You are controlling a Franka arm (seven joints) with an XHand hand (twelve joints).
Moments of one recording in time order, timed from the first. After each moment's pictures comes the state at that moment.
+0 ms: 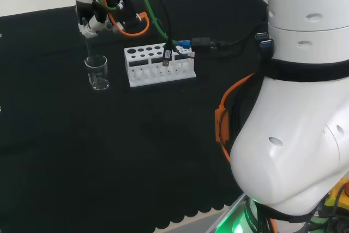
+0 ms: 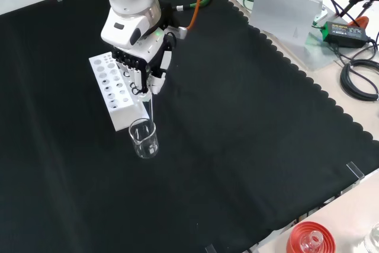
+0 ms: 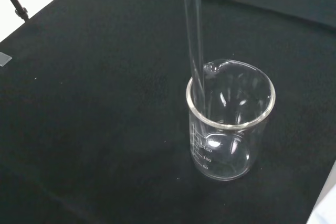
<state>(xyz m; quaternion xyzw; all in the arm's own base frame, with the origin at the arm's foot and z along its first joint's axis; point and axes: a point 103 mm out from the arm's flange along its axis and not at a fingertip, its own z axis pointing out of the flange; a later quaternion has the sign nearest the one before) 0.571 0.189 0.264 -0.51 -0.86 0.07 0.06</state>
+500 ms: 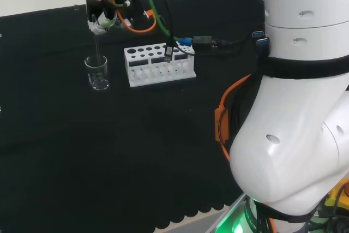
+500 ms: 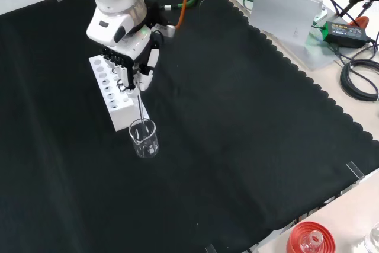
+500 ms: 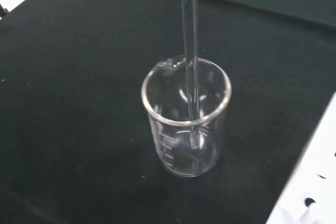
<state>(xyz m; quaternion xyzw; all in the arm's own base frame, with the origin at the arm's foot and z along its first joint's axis) 0.588 0.159 0.257 -0.52 -0.85 0.07 0.07</state>
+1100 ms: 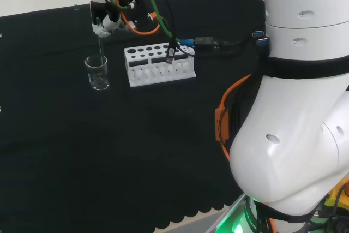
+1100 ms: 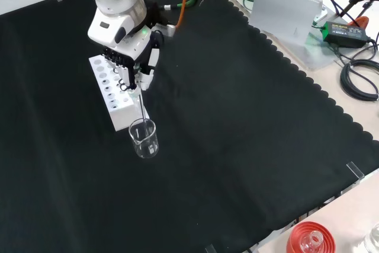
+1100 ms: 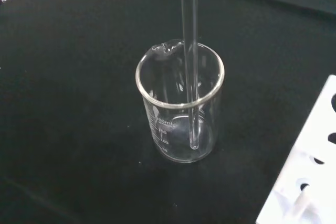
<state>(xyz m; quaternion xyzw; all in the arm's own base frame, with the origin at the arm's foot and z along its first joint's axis) 0.584 0.155 0.252 -0.52 -0.85 0.08 0.07</state>
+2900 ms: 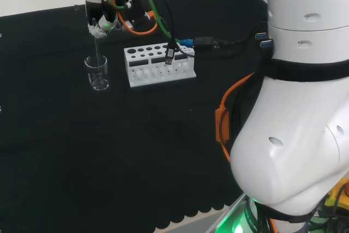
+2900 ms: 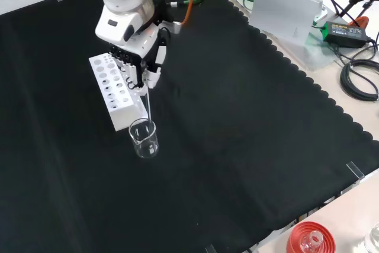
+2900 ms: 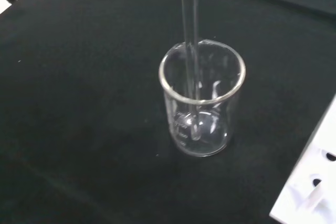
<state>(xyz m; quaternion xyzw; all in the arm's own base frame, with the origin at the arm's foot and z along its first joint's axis) 0.567 0.167 0.260 -0.51 -0.85 0.09 0.07</state>
